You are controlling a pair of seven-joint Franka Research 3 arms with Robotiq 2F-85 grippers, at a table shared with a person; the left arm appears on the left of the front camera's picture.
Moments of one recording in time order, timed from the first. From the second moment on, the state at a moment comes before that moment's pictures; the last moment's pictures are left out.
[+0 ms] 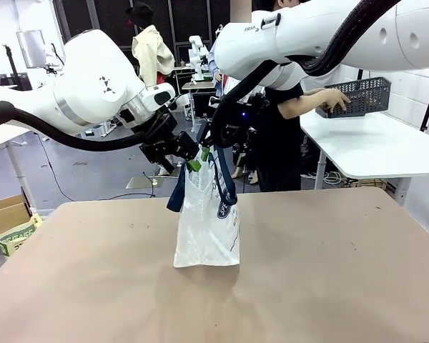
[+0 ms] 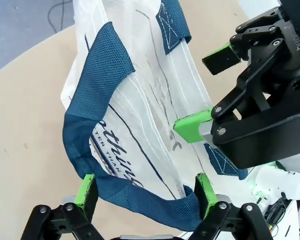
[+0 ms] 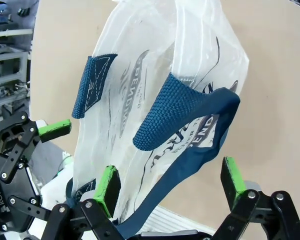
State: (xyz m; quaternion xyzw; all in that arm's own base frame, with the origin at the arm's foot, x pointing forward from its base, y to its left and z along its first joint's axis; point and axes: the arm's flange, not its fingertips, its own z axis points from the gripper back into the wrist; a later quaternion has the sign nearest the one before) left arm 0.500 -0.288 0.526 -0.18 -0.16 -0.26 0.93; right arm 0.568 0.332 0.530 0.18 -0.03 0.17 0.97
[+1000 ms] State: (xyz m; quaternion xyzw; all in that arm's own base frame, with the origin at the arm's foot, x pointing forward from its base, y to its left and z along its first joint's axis) left arm 0.499 -0.282 0.533 -0.18 -0.16 -0.26 0.93; right arm 0.564 0.317 0.533 0.17 -0.01 0.17 0.97
